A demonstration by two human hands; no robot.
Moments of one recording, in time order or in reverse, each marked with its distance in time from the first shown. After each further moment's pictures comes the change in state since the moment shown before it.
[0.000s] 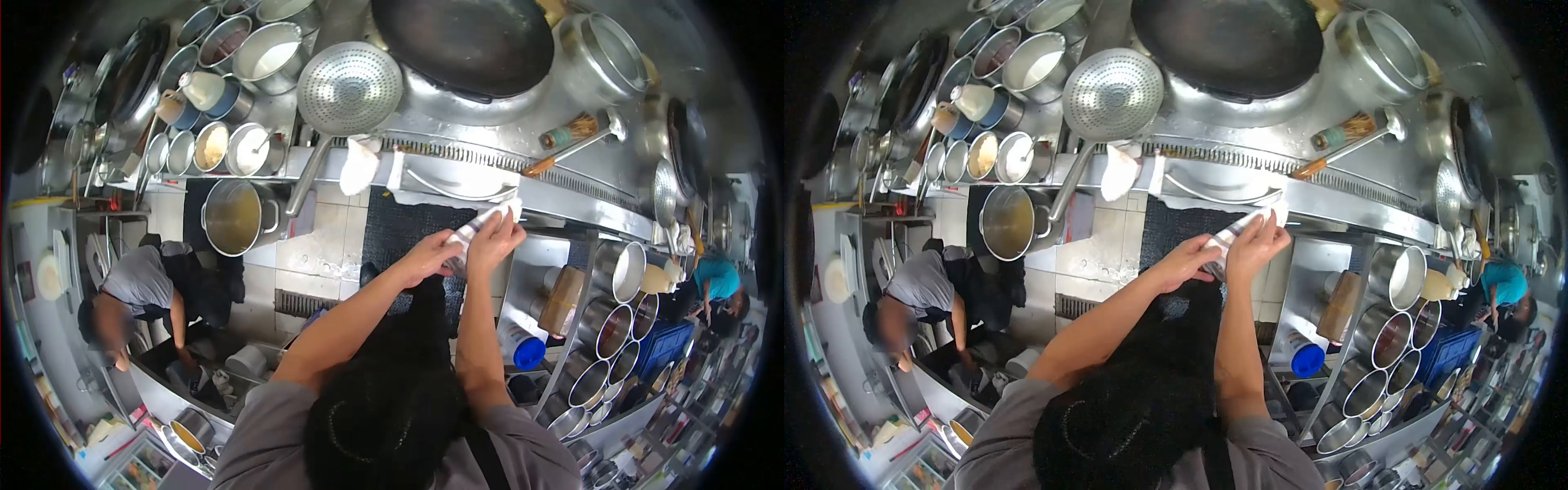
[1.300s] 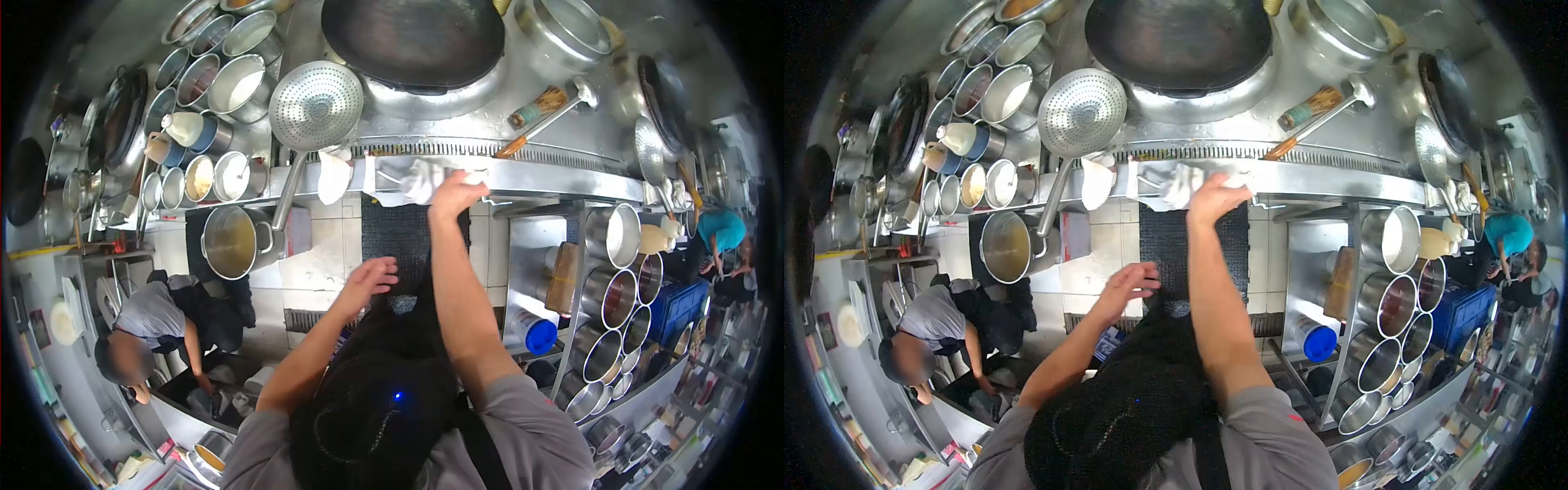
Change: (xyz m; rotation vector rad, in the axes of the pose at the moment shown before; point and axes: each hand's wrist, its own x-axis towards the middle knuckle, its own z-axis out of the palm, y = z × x) left_hand -0.108 -0.048 -0.047 0.032 0.200 0.132; right_hand 0.031 -0.028 0.090 0.413 0.278 0.351
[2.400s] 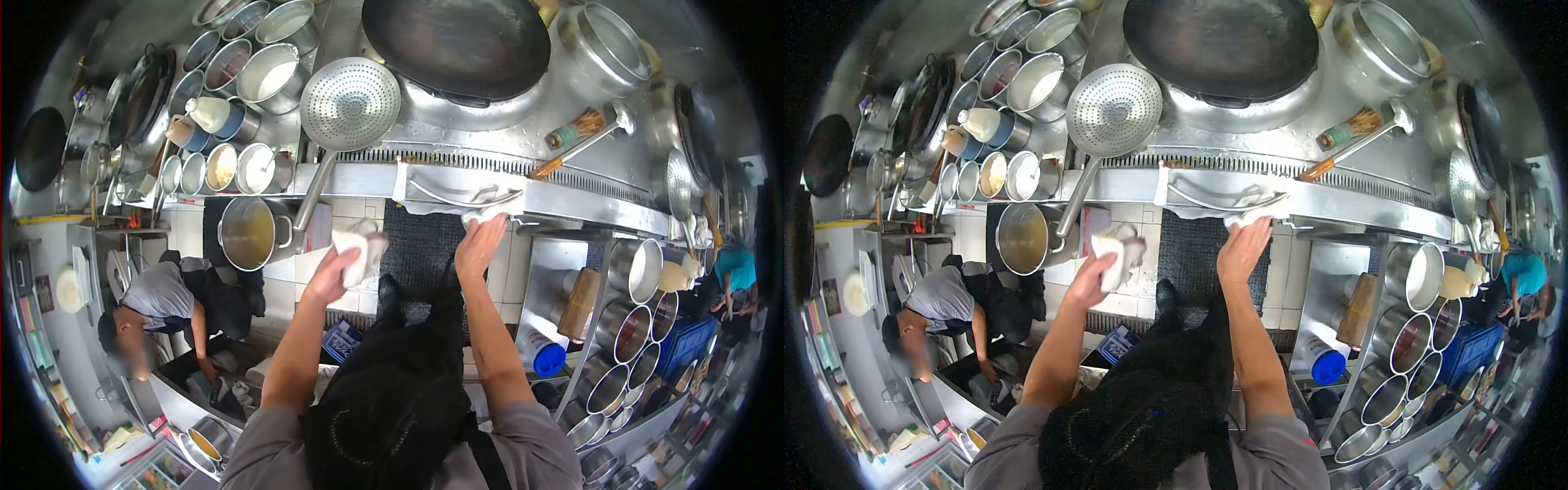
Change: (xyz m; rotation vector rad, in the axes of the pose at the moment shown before) left_hand 0.008 0.038 -0.083 -0.310 0.060 0.144; right_hand -0.025 0.051 -0.080 -0.468 -0.471 -0.683
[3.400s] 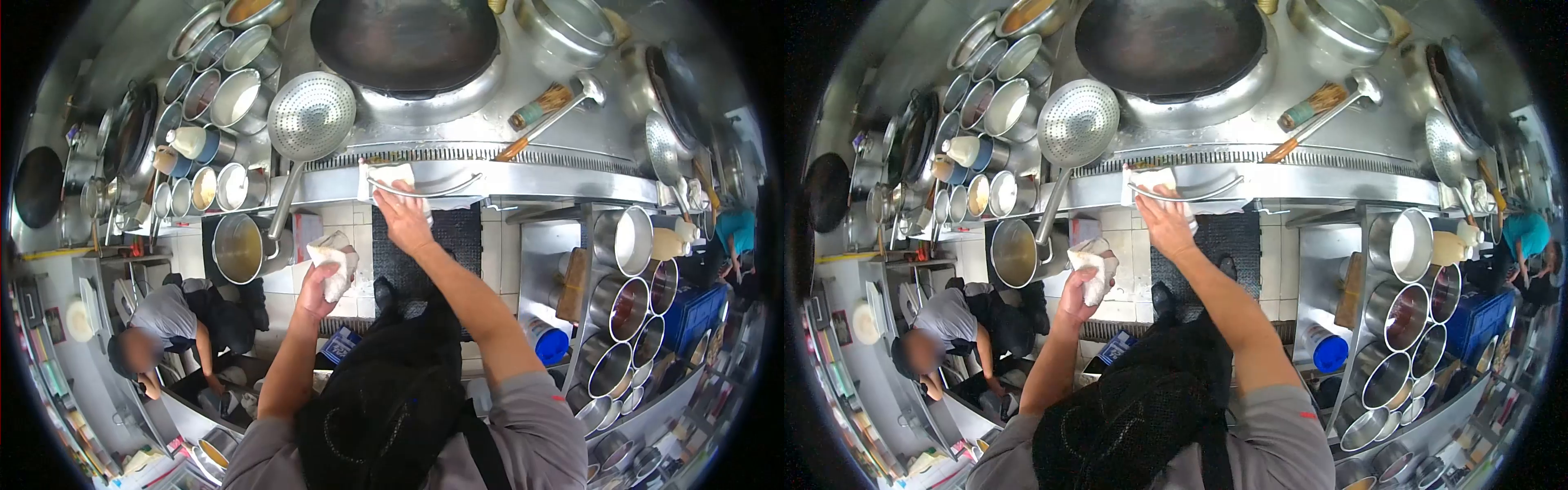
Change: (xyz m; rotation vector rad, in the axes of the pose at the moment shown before) left_hand -0.018 -0.023 0.036 -0.147 0.114 0.001; right_hand 0.039 -0.053 0.008 0.208 -0.328 -0.522
